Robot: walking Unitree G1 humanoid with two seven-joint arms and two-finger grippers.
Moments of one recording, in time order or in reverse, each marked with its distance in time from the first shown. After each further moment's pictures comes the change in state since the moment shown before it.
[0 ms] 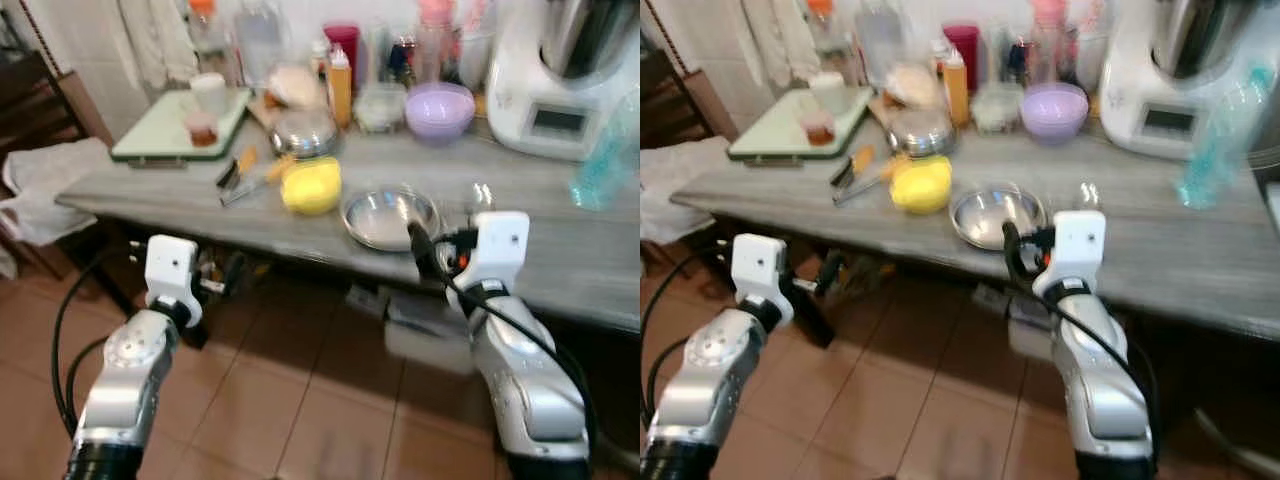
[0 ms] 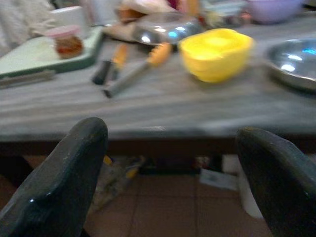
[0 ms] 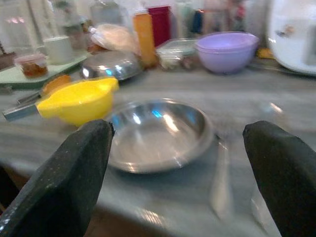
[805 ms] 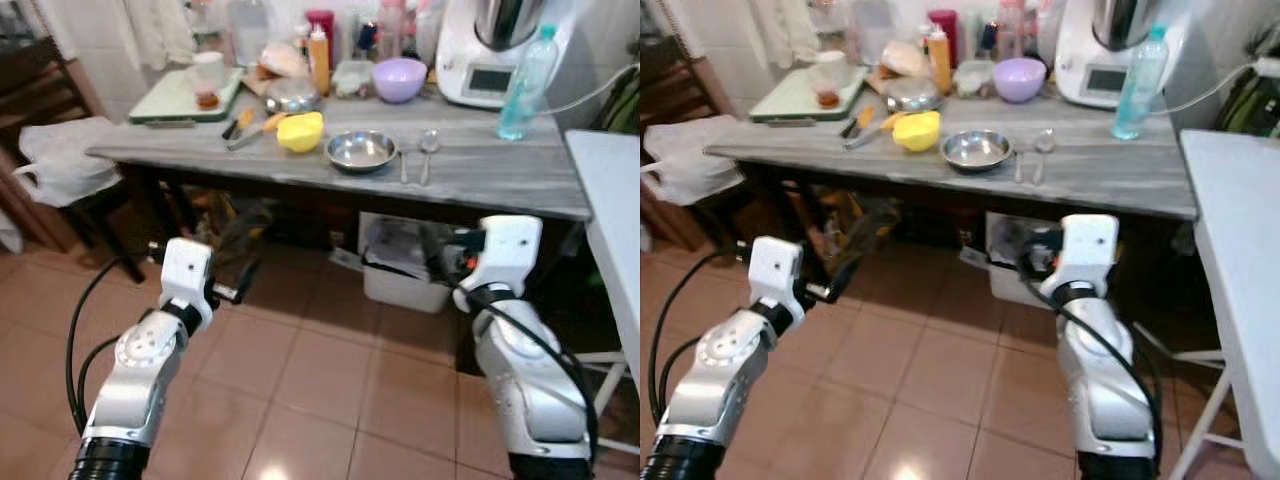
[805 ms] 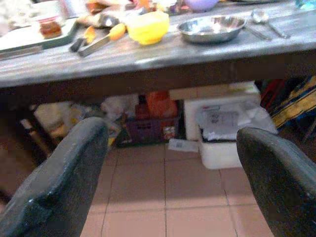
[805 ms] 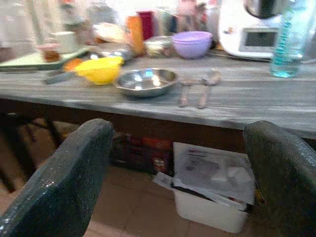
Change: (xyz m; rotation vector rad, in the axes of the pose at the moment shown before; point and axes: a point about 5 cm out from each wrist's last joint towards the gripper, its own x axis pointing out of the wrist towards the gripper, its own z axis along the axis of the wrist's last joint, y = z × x) left arm 0.001 -0.007 -0.008 0.034 0.027 -0.051; right arm 0.001 -0.001 0.000 -0.007 -0.021 -0.023
